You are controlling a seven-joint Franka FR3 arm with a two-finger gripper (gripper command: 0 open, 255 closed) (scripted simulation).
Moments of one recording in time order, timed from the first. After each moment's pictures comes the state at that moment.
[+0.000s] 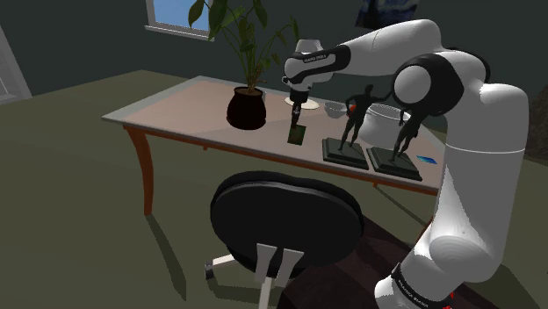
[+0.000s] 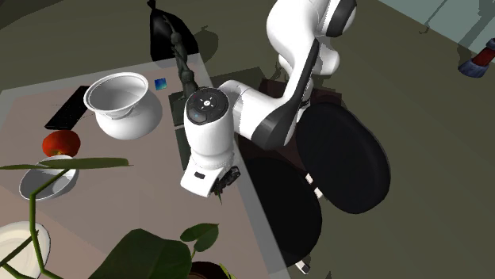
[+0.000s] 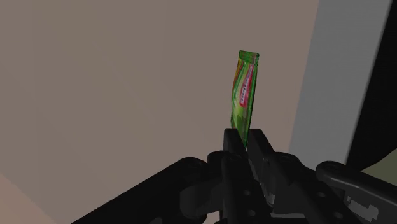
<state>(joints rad) 0.00 0.37 -0.27 -1.58 0.04 1.97 -0.97</state>
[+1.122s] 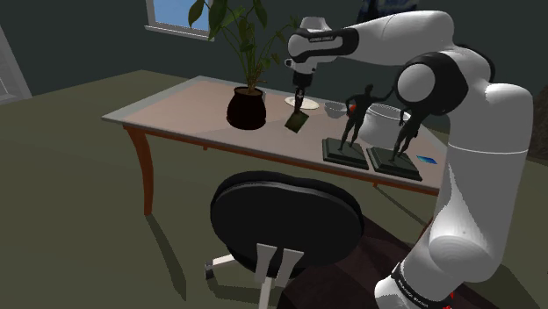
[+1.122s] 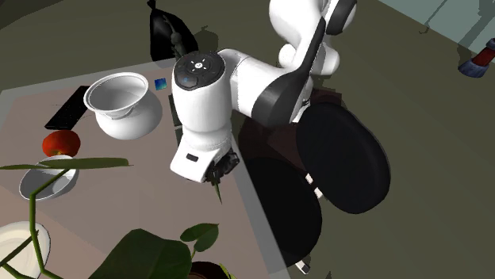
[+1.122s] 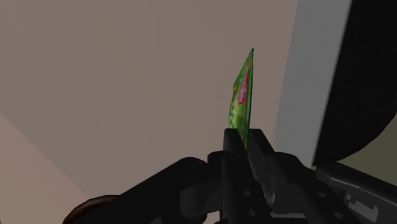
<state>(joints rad) 0.00 0.35 -0.28 -1.44 0.04 1.81 -0.97</state>
